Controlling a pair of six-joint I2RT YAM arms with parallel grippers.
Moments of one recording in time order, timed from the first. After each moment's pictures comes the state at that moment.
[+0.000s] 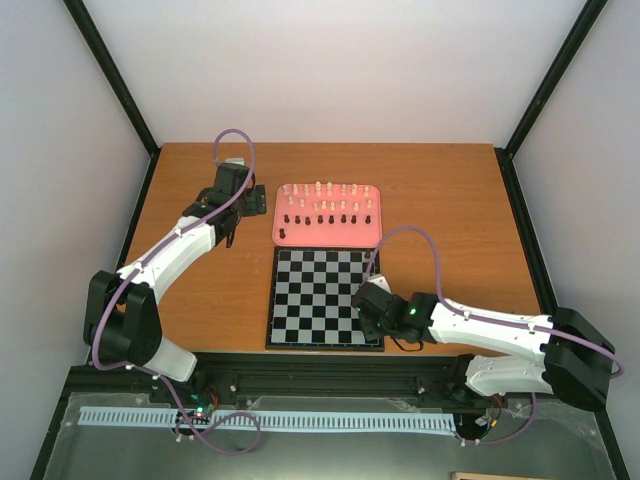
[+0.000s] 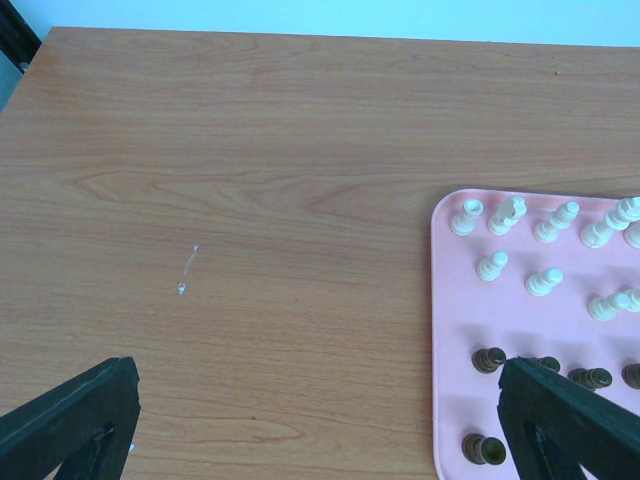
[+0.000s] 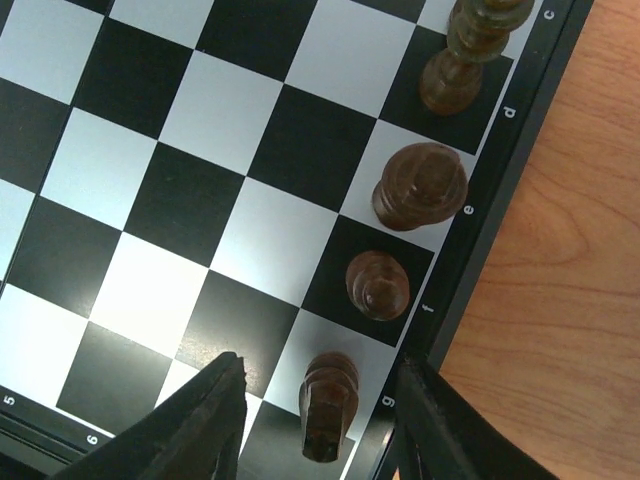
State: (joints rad) left arm -0.33 1.49 1.13 -0.34 -0.36 -0.28; right arm 1.06 1.18 0.62 -0.59 0.23 0.68
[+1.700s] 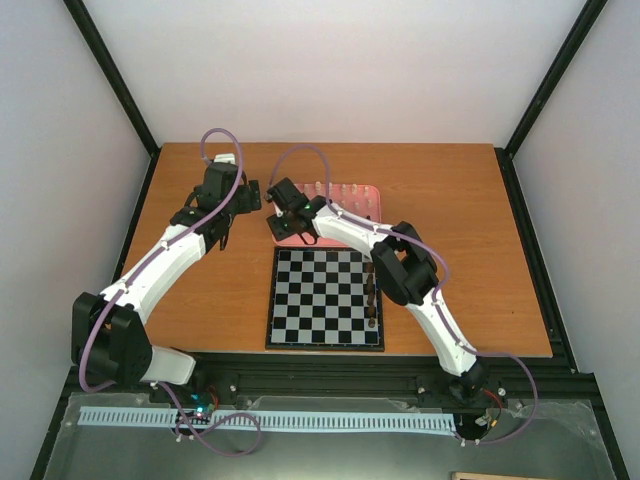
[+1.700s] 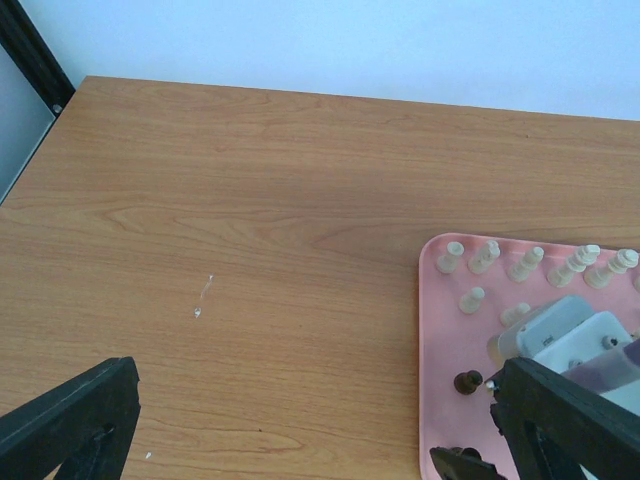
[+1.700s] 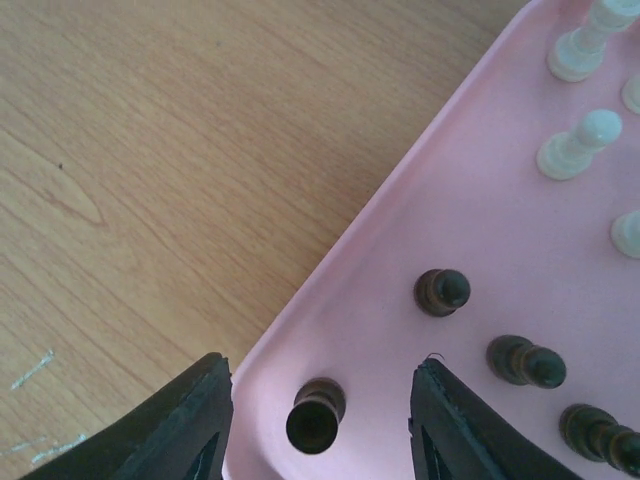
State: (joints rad) left arm -0.33 1.38 1.10 -0.33 -0.37 -0.28; right arm 0.81 2.38 1.97 -0.51 0.03 0.19
